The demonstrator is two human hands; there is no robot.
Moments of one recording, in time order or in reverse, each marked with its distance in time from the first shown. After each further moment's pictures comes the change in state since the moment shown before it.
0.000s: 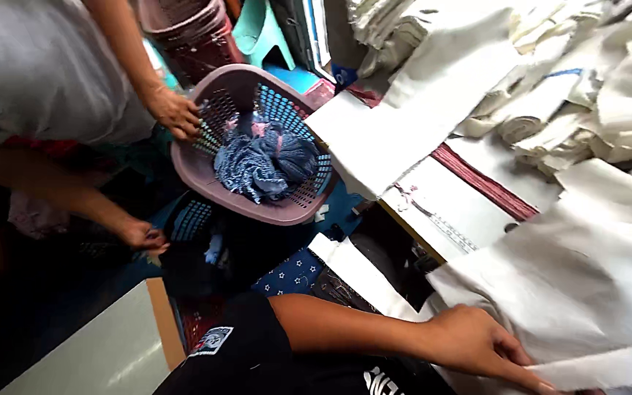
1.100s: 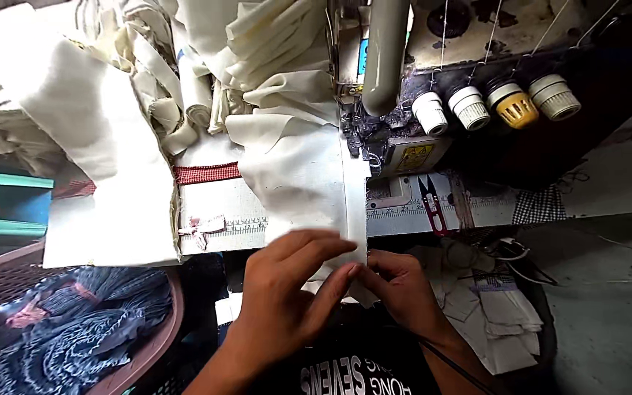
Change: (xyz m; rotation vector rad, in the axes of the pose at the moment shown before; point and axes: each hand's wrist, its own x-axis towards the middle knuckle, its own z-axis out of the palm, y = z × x) left_hand 0.017 0.087 -0.043 0.543 0.047 0.452; right_hand -0.002 -0.012 -0.014 -0.042 -0.149 -0.146
